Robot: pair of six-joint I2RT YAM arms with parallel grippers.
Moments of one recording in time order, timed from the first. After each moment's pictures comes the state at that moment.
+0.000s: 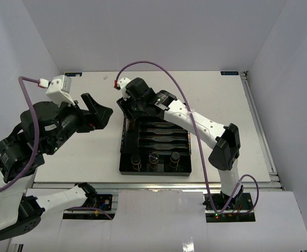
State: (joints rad) left arm -0.79 0.96 1.79 -1.13 -0.38 -0.58; right arm 0.95 1.96 2.01 -0.71 0.01 0.04
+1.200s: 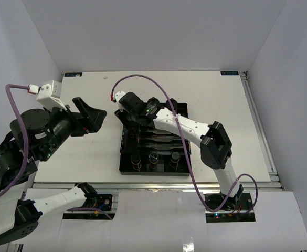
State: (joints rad) left arm -0.79 0.90 1.76 -1.12 -0.41 -0.59; right arm 1.01 2.07 1.88 -0.57 0.11 0.05
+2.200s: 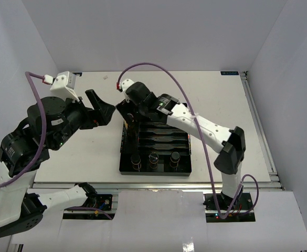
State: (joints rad) left arm -0.79 1.01 1.82 -1.14 -0.40 -0.58; right arm 1.01 1.87 1.94 -0.74 0.22 0.06
